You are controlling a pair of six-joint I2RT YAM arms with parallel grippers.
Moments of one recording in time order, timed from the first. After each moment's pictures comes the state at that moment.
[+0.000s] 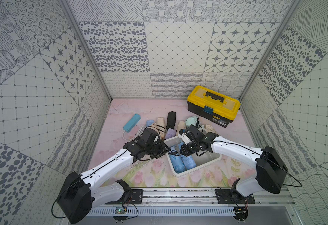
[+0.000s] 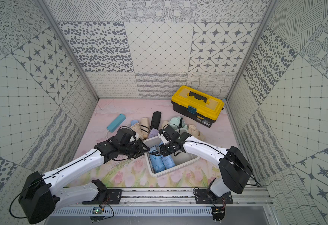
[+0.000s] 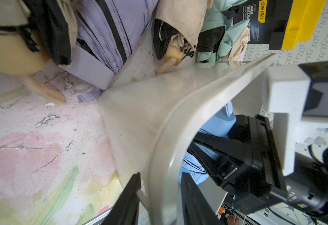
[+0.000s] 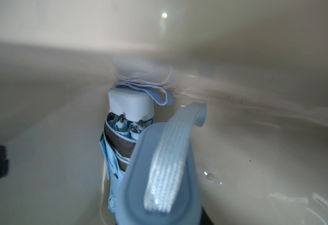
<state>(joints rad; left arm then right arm) -0.60 1.16 0.77 -0.45 0.40 -1.05 0.82 1.53 1.01 -0.58 -0.19 0.36</state>
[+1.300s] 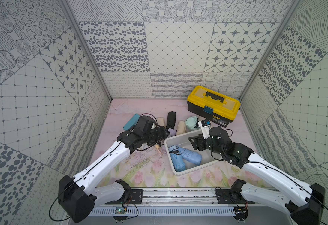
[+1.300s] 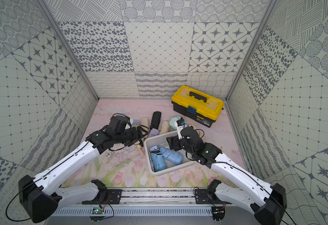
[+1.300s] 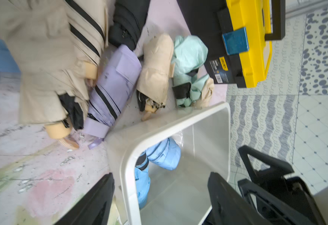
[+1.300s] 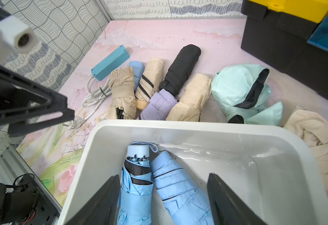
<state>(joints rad) -0.50 1.20 1.08 -0.66 0.21 -0.92 0.79 0.99 0.86 -0.45 0.11 0.40</state>
